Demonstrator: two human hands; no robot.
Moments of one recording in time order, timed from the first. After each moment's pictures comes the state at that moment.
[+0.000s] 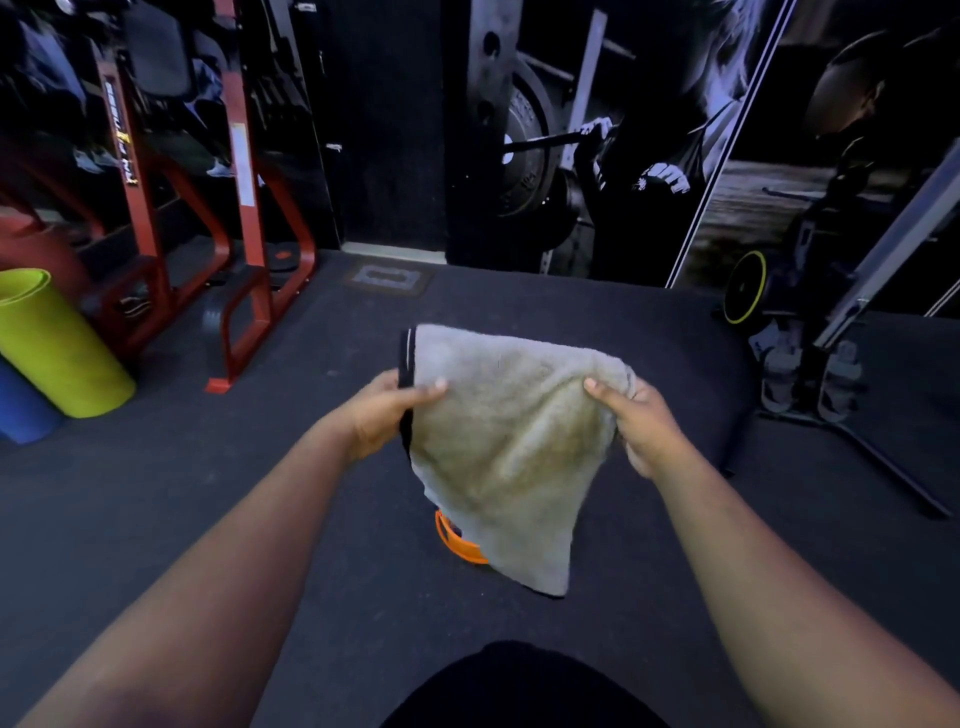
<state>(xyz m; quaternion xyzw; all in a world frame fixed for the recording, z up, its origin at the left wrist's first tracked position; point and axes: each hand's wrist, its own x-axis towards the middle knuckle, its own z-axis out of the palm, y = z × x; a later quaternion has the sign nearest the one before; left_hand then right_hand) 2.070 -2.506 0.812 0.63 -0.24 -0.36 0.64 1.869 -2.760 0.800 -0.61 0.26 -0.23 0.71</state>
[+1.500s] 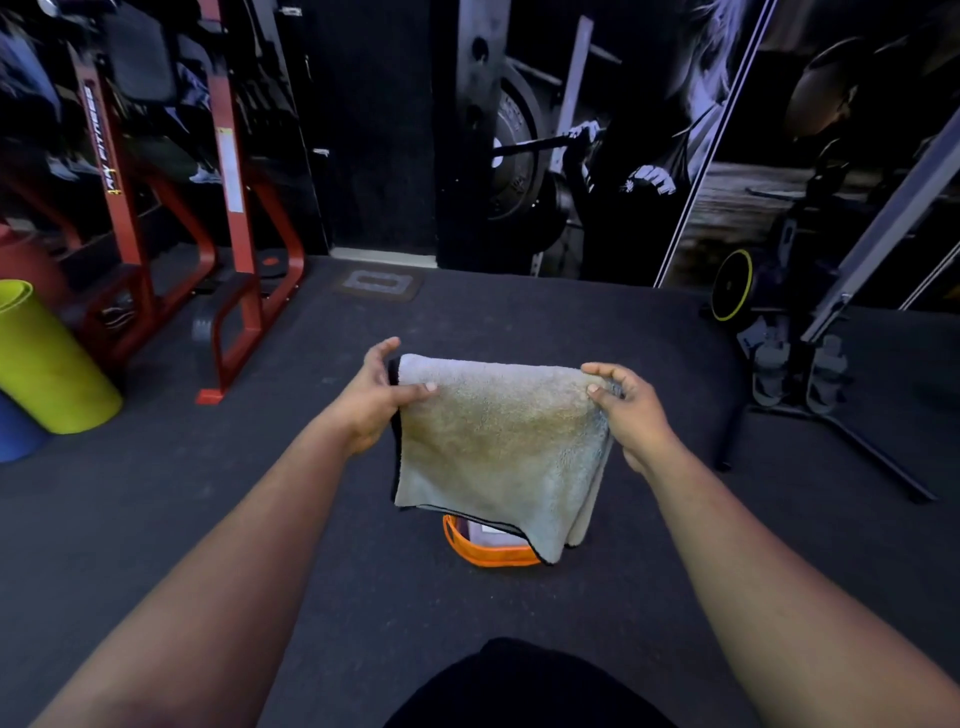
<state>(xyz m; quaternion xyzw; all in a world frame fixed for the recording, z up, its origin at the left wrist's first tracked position) 2.132 -2.473 0.787 0.68 -0.20 -0.33 0.63 1.909 -2.733 0.783 -0.70 0.33 -0.26 0.58</state>
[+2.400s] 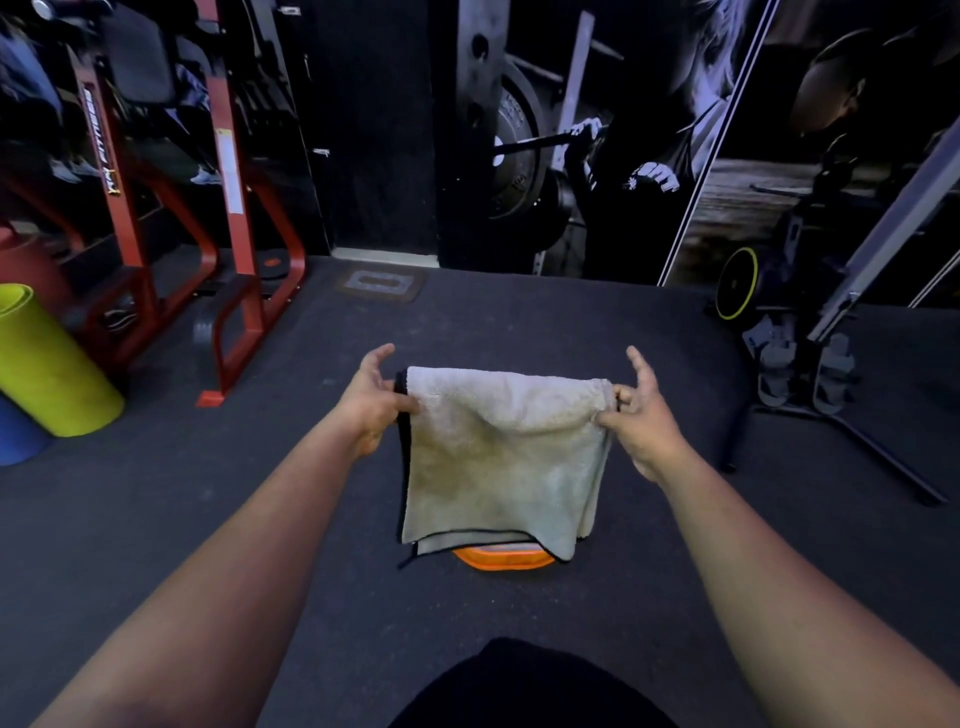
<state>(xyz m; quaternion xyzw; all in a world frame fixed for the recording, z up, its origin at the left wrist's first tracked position) 2.130 -2.496 0.792 0.70 -0.13 -0.31 0.63 1.901 -2.759 0.774 -0.68 0.32 -0.21 0.63</state>
